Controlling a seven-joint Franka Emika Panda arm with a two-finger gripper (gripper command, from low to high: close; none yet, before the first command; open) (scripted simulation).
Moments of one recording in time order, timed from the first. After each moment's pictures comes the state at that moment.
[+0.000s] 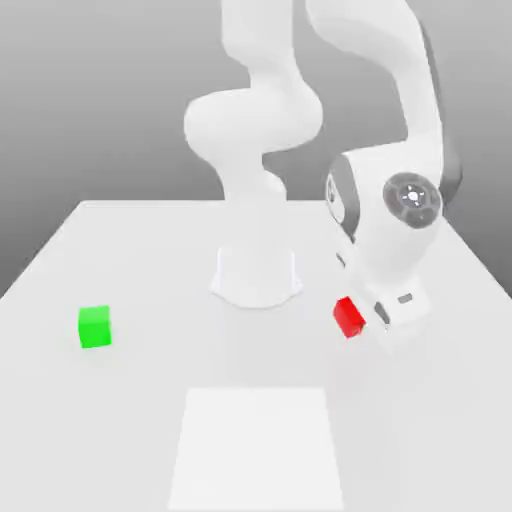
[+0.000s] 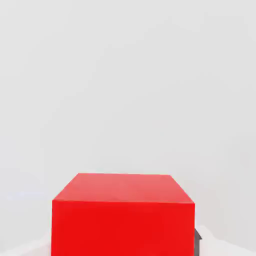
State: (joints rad) arm 0.62 0.05 0.04 -2.83 0.38 2.26 -0.96
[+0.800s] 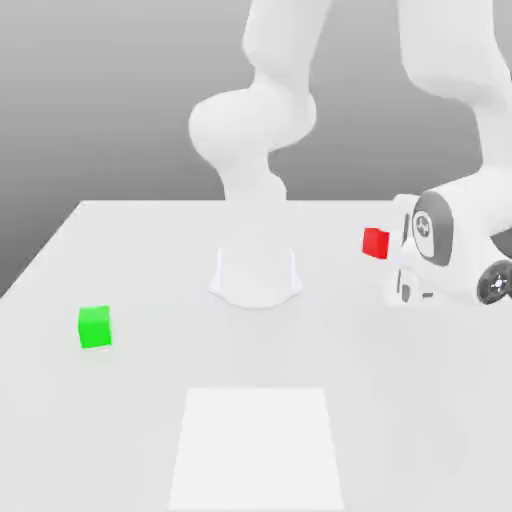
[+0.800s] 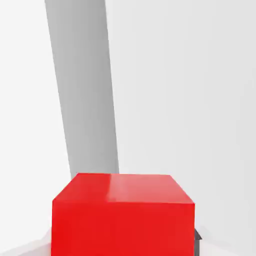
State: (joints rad) arm 0.82 0.41 0.21 -2.56 0.65 1.69 -0.36
